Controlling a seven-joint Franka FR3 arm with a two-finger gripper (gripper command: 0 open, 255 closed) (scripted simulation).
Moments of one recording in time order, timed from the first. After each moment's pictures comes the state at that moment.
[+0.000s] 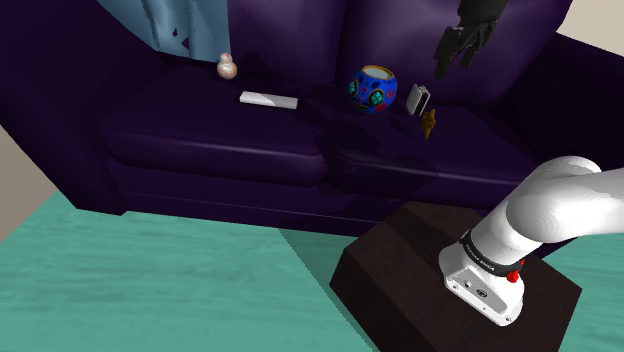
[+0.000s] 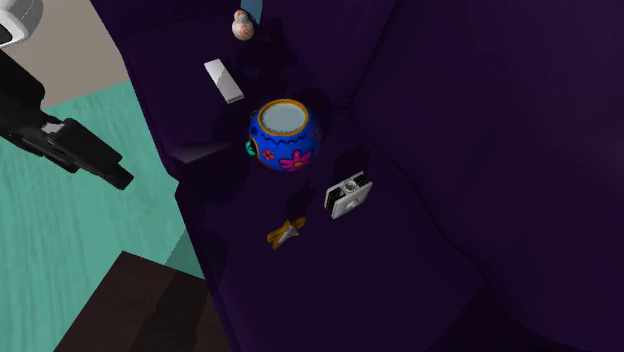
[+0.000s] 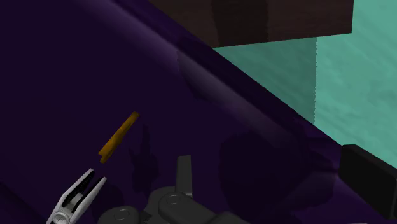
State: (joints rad) arm -0.02 -0.77 0.07 -2.29 -0.10 1.51 0.09
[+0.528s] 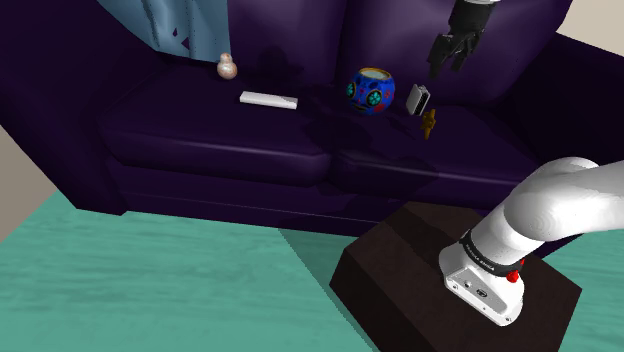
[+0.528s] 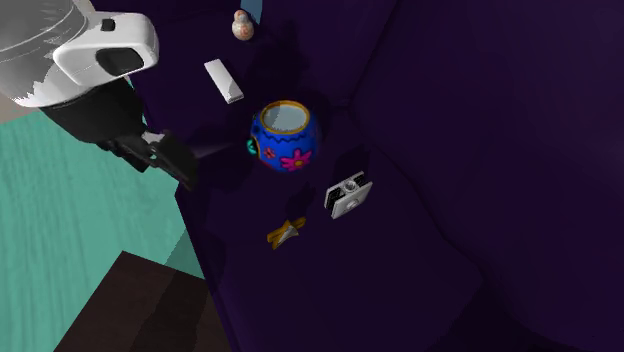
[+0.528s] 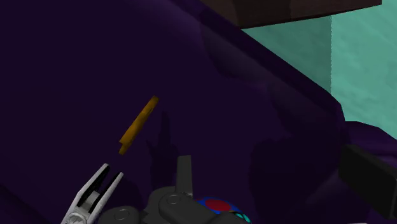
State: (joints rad) arm -0.06 -0.66 -0.04 -2.31 -0.14 1.65 0.01
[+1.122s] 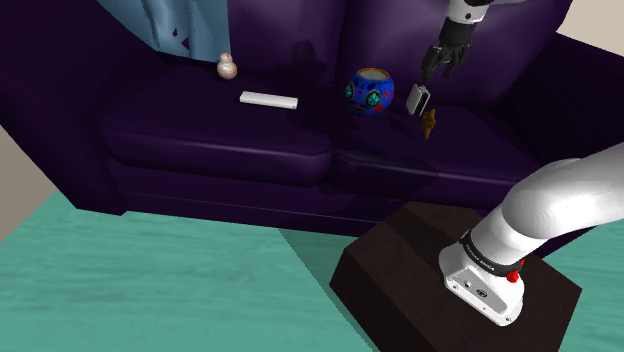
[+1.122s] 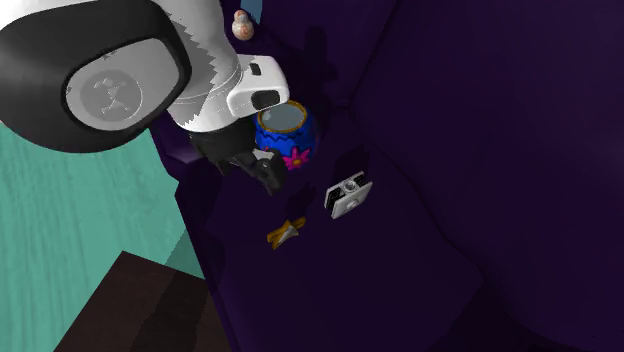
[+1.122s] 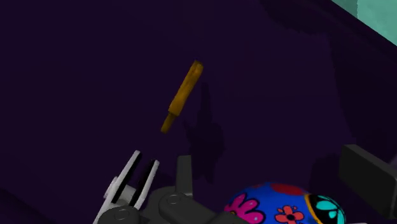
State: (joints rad) arm -0.12 -0.44 -0.20 -2.27 -0.15 1.85 -0.11
